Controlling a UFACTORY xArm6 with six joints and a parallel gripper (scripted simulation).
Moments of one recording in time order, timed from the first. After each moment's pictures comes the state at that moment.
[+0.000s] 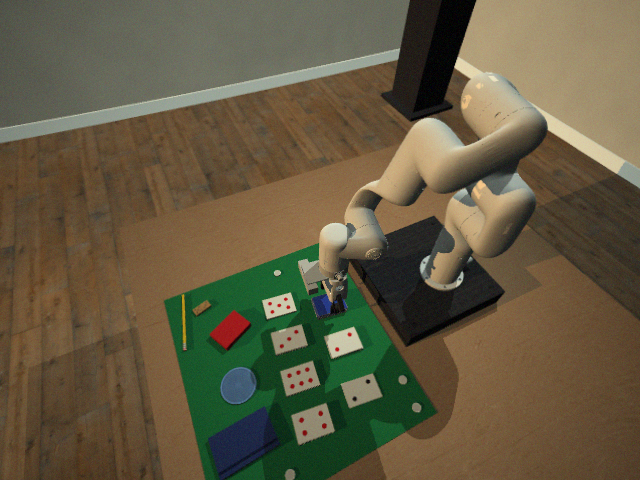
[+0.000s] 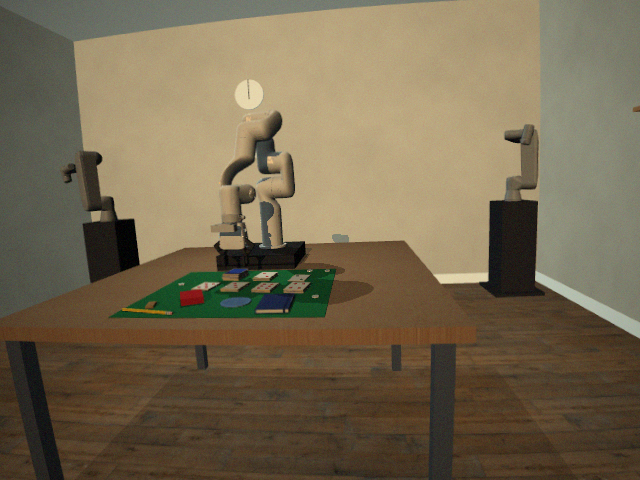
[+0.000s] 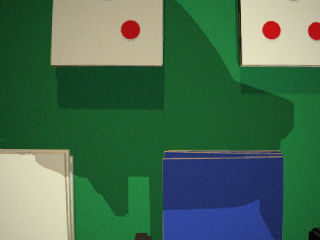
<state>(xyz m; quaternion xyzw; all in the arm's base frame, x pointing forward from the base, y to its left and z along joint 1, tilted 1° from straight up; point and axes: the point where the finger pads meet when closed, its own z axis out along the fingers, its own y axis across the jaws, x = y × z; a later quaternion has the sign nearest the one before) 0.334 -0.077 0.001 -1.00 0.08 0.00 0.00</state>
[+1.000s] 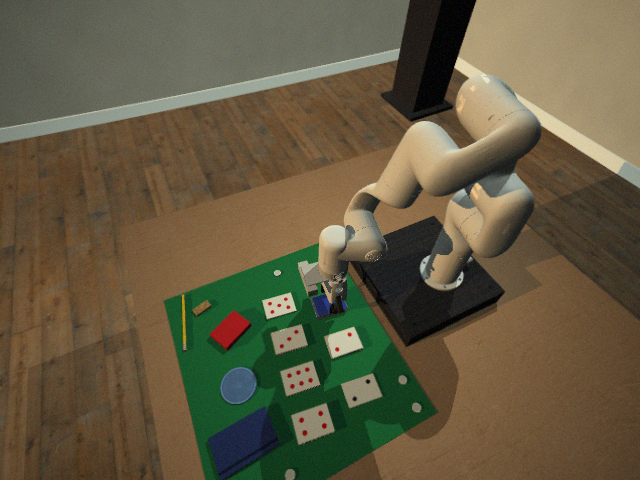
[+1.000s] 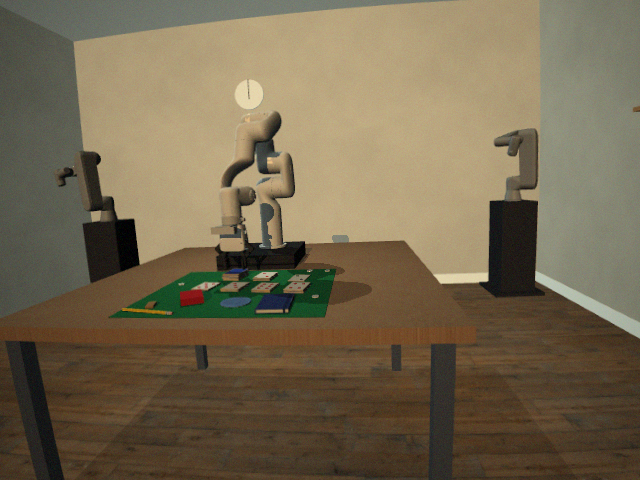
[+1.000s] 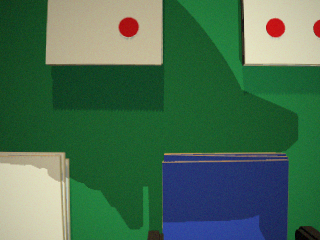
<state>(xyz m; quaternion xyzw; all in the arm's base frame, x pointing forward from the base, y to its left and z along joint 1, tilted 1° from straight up) 0.335 -0.077 -0.006 -1.00 0.08 0.00 0.00</state>
